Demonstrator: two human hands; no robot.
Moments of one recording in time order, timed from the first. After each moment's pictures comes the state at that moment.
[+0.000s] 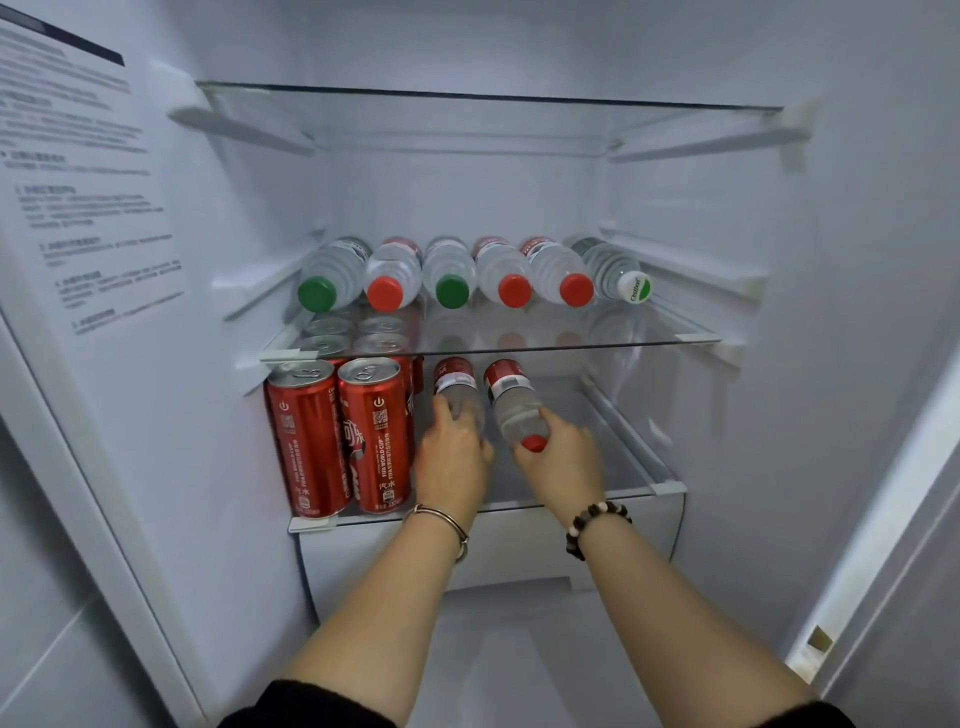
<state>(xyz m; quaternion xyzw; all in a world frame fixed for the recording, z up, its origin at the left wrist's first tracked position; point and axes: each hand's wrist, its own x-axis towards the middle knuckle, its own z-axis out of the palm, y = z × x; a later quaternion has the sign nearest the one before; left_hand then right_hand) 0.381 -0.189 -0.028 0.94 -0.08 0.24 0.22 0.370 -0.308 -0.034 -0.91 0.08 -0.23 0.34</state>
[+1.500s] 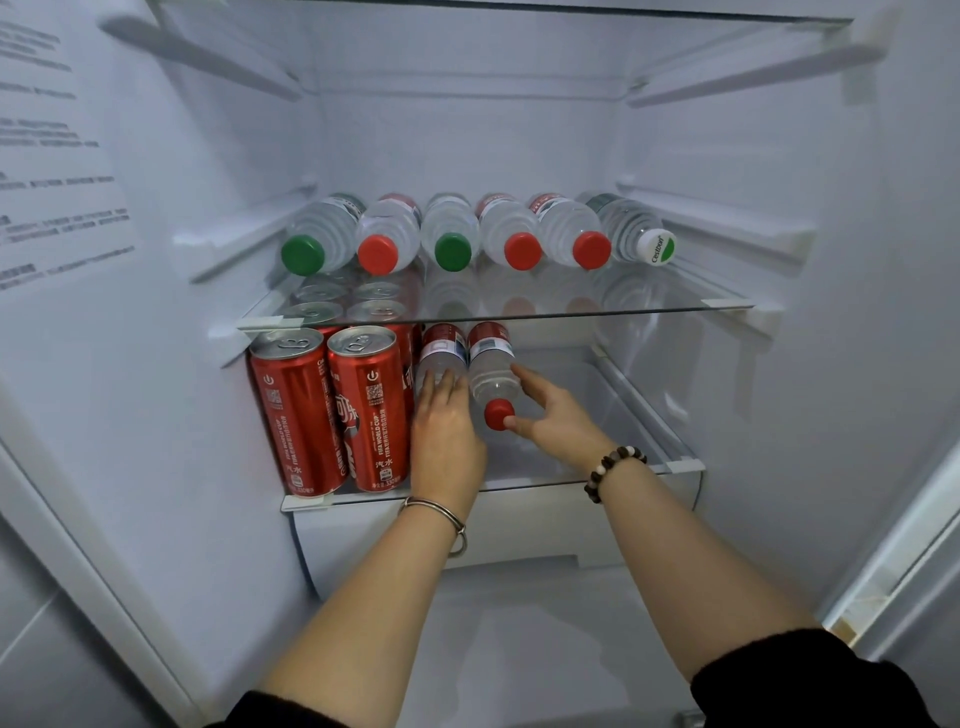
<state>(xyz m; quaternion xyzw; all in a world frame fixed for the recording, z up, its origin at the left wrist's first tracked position) 0.386 -0.182 -0.041 0.90 -0.11 0.31 0.30 0.391 -0.319 -0.020 -0.86 -0.05 -0.04 0.51</state>
